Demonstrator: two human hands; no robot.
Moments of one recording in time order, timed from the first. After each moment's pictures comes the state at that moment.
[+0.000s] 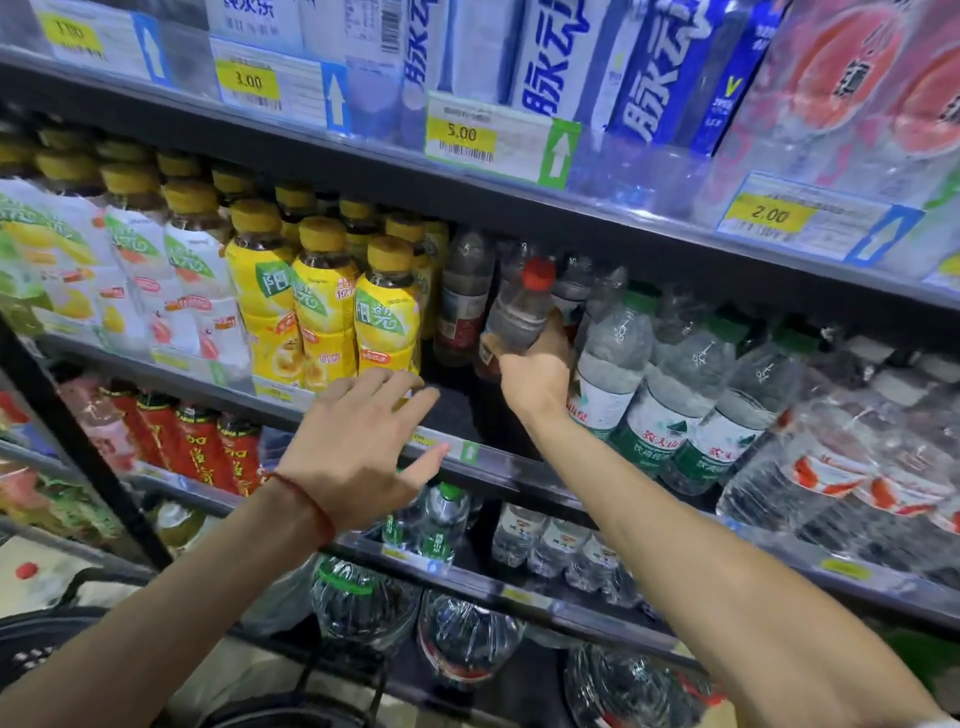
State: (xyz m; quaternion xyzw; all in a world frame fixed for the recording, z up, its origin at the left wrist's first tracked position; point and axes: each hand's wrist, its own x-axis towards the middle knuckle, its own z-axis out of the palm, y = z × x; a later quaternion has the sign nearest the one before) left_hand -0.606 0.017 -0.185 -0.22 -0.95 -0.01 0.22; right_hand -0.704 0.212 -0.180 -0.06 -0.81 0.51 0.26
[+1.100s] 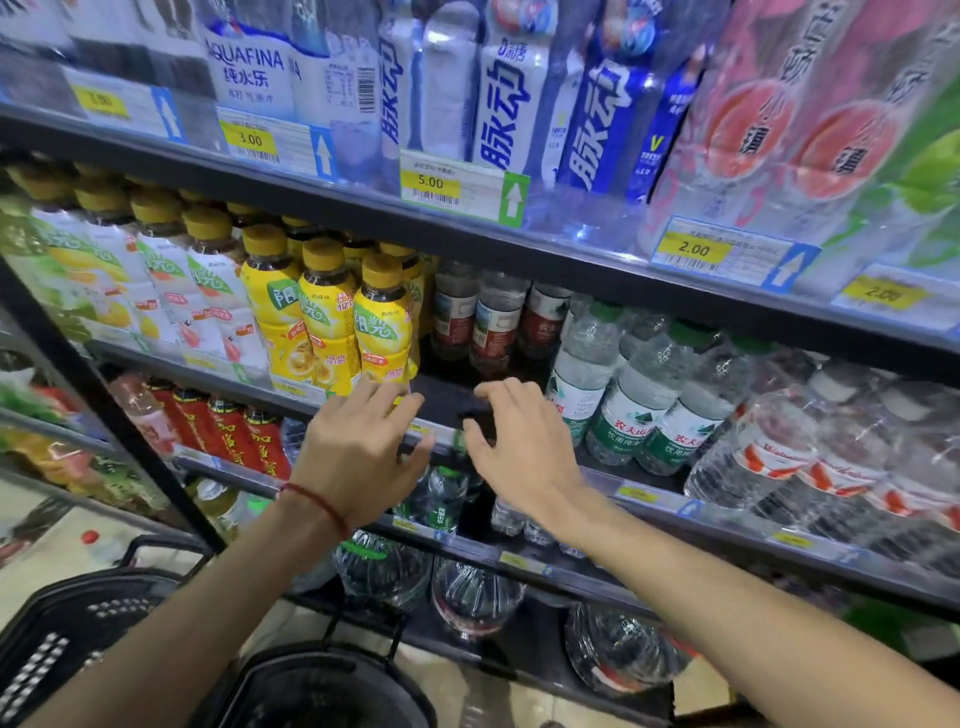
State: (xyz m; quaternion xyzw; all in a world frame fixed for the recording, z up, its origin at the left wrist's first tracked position) left_hand -0.586 0.023 -0.174 -0.18 -0.97 -0.02 0.18; right_hand -0.593 0.229 -0.160 0.12 -0.97 0.15 0.11
